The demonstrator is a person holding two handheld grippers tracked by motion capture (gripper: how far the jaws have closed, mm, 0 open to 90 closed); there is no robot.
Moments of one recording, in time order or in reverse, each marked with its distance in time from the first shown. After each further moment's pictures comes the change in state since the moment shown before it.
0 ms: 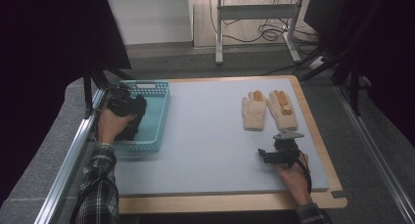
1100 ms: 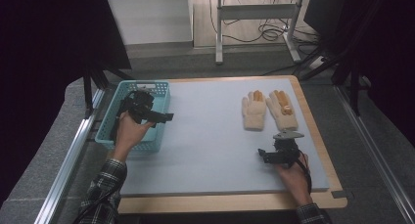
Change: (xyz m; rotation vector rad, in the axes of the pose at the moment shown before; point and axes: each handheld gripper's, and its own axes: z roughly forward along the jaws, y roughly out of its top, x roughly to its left) left arm -0.103 -0.011 -0.037 -0.213 -0.216 0.221; right arm 0.000 0.000 0.000 -0.001 0.000 0.000
